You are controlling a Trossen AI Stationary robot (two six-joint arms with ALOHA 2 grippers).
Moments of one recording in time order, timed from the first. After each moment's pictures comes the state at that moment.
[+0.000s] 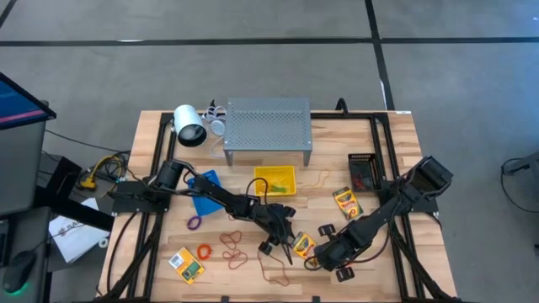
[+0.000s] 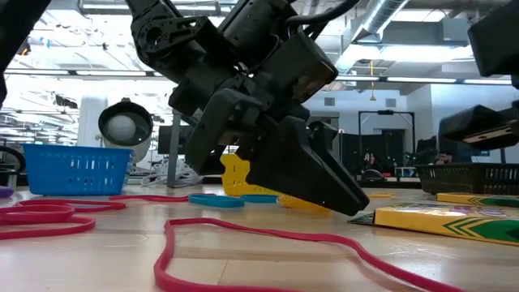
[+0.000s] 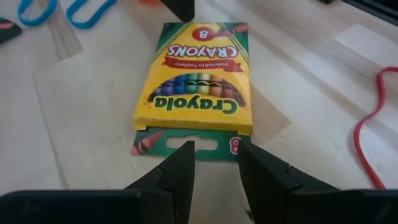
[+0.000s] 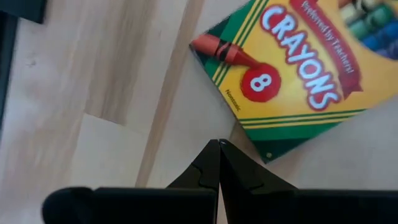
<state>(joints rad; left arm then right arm) -0.23 2.18 1.19 0.36 0.24 0.28 0.68 1.77 0.96 -0.45 -0.05 0.39</state>
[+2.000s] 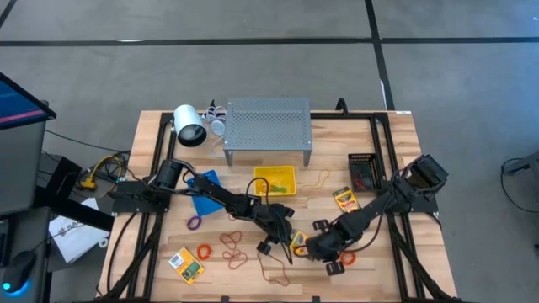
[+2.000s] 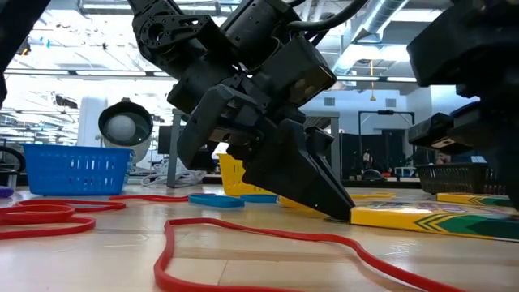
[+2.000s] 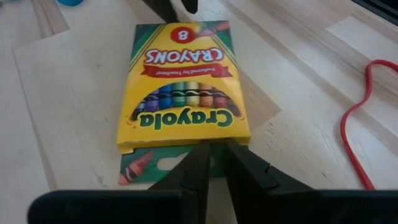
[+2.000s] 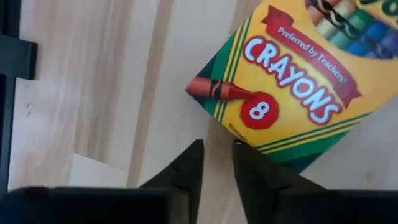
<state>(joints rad) -0.23 2.17 1.19 0.28 0.25 0.25 0.56 1.79 0.98 -0.44 -0.11 0.40</state>
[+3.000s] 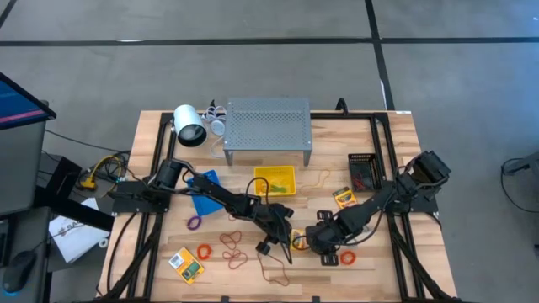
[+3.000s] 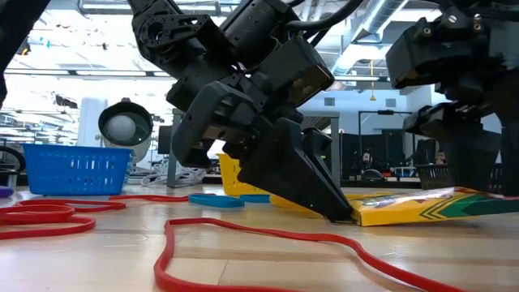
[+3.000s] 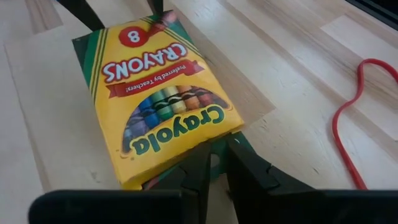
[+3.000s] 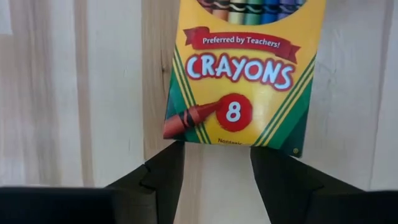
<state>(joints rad) -0.22 2.18 1.19 0.27 0.26 0.25 0.52 1.74 0.98 -0.50 0.03 0.52</state>
